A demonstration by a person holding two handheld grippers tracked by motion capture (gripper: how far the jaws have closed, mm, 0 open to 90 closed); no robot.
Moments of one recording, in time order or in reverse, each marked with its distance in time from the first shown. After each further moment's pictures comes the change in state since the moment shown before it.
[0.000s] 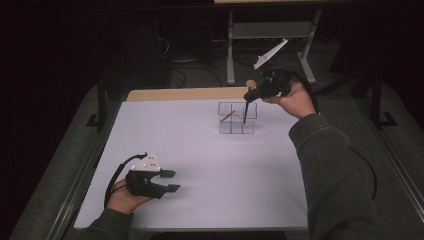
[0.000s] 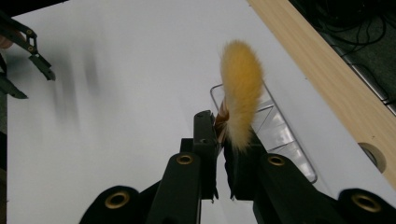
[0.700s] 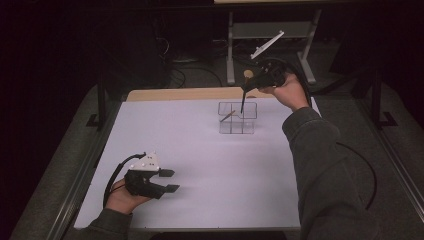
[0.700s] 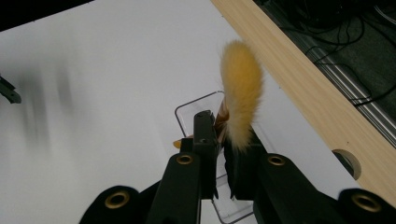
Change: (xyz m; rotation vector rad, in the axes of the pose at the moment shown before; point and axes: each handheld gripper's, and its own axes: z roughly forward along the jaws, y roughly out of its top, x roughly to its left) left arm 0.001 0.000 -0.002 -0.004 0.000 -0.009; right arm -0.028 0.014 0.009 -0.021 -0.043 0.046
